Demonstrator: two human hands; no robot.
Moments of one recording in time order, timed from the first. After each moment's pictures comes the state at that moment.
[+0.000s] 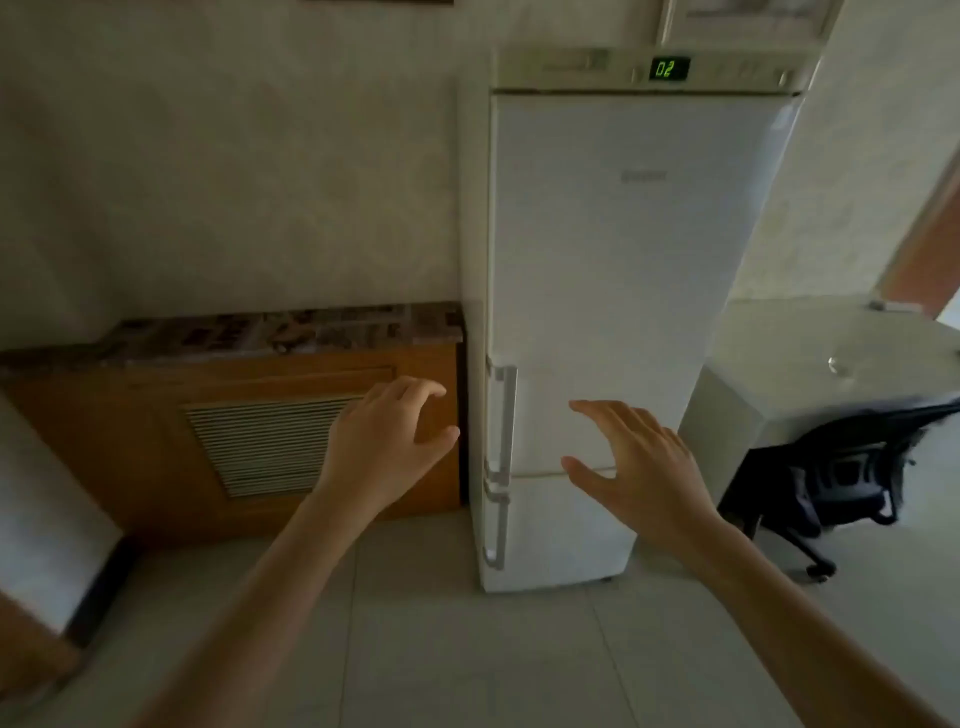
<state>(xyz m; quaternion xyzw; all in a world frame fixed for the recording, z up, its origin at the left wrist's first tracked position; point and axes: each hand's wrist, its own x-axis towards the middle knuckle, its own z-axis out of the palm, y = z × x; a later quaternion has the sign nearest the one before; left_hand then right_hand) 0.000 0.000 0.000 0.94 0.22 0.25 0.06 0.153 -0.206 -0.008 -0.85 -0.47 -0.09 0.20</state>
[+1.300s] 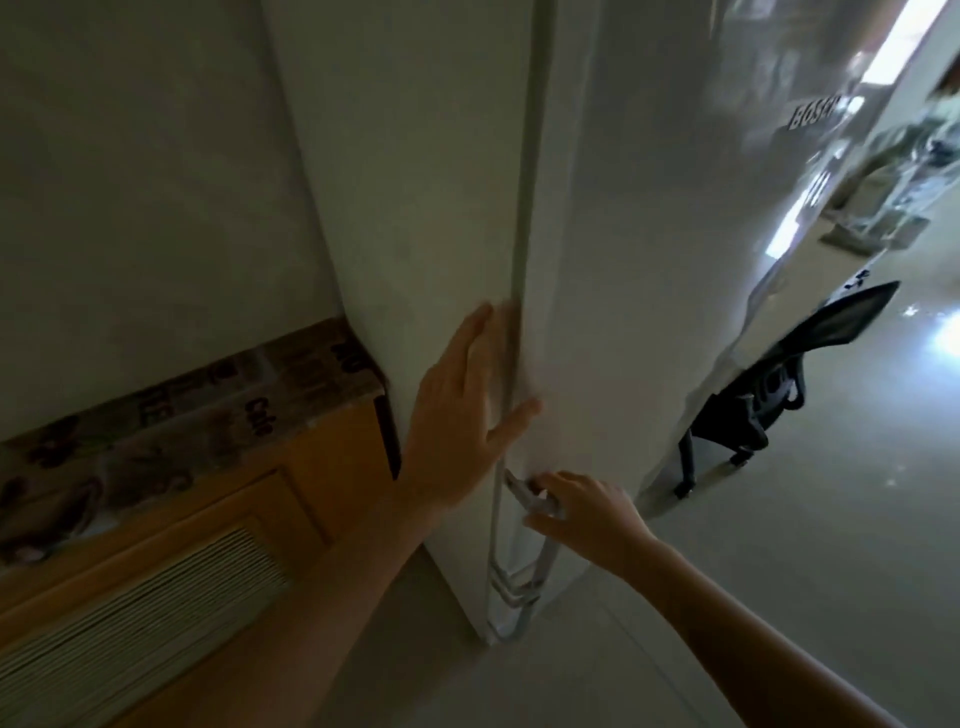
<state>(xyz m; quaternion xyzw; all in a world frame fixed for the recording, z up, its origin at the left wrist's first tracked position) 0.349 0.289 -0.063 0.89 -0.11 0.37 0.26 0.367 0.114 -0.132 -0.95 -0.26 0.11 0.12</state>
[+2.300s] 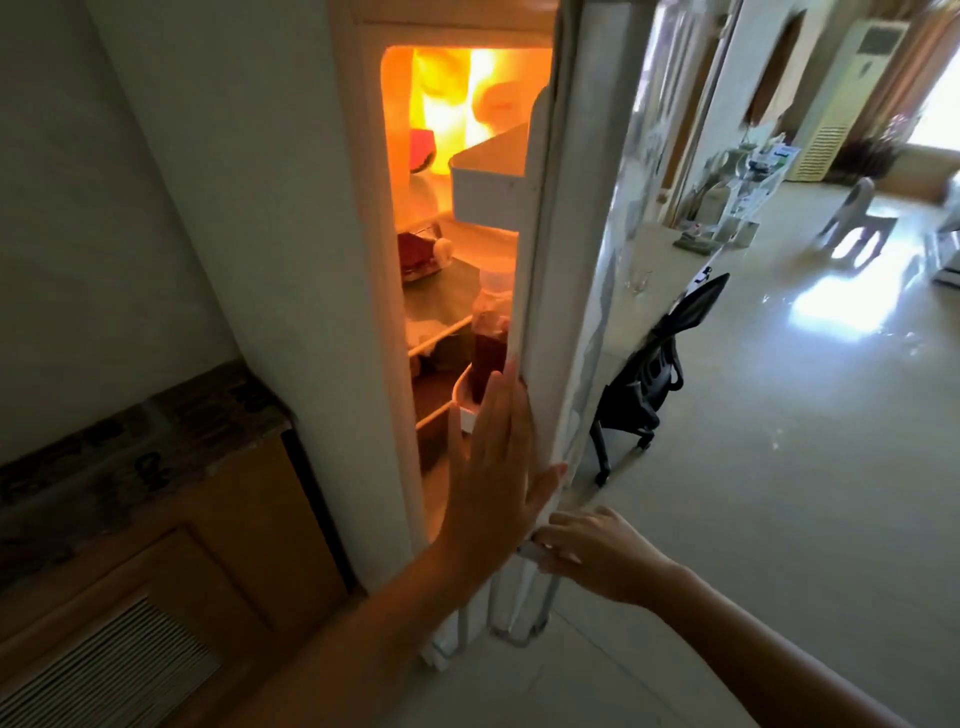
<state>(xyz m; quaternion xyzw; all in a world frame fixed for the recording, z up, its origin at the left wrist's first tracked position) 0.300 0.155 -0.081 0.89 -0.18 0.35 0.24 0.303 -0.009 -0.131 -0.95 -0.30 0.11 0.06</state>
